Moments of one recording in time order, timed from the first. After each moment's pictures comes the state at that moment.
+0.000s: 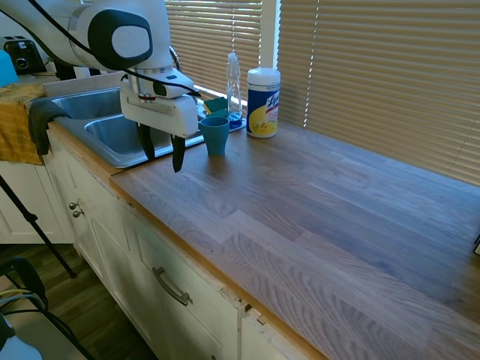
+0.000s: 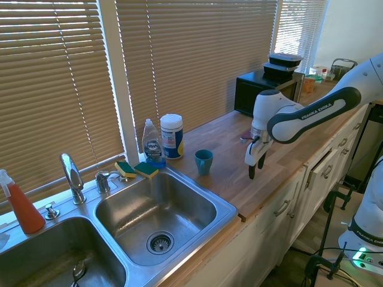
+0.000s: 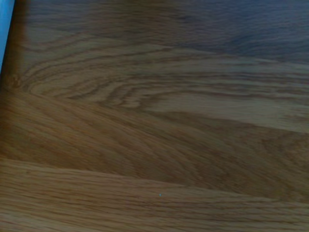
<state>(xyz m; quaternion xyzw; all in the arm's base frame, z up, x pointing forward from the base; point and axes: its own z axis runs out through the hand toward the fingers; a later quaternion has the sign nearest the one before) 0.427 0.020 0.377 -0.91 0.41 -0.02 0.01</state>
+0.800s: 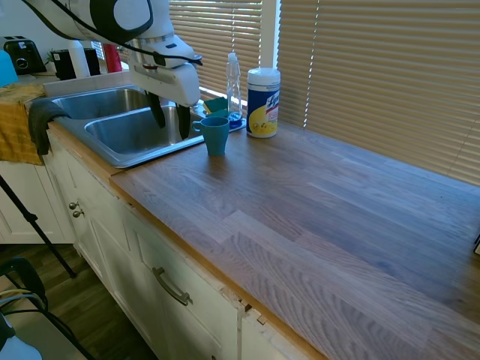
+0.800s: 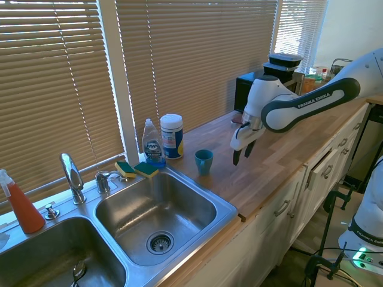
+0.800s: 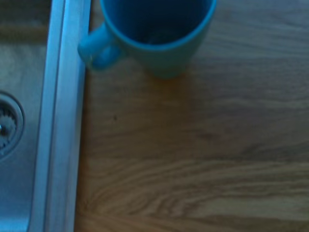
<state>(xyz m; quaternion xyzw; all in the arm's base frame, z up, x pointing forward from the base) 0.474 0.040 0.444 -0.88 0.47 -0.09 0.07</state>
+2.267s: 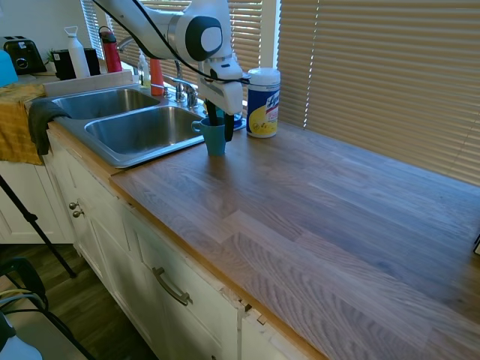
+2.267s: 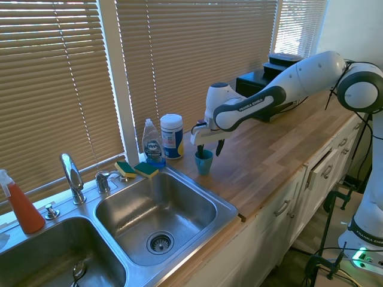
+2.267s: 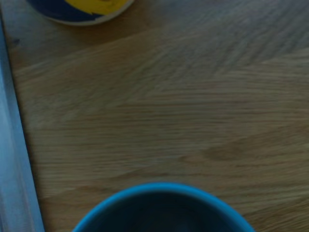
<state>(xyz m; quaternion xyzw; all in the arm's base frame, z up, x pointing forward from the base) 0.642 0.024 0.369 -0.80 0.60 -0.04 0.04</state>
